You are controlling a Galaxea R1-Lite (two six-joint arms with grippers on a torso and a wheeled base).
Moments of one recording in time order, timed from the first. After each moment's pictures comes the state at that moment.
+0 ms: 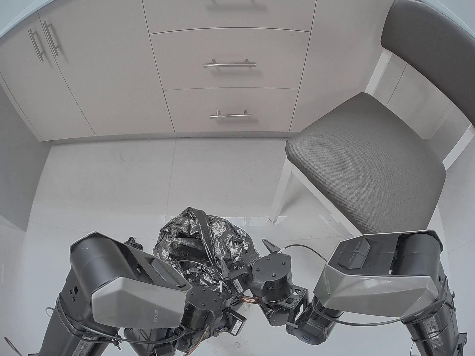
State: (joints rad) left arm -0.82 2.50 -0.44 -1.53 0.10 -0.06; right arm 0.89 2.49 -0.90 -1.35 -0.56 -0.14
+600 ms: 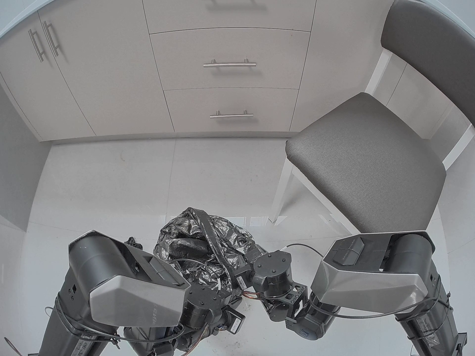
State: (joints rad) left arm -0.81 2.50 -0.44 -1.53 0.11 -0.07; right arm 0.85 2.54 -0.95 -1.34 -0.56 -0.14
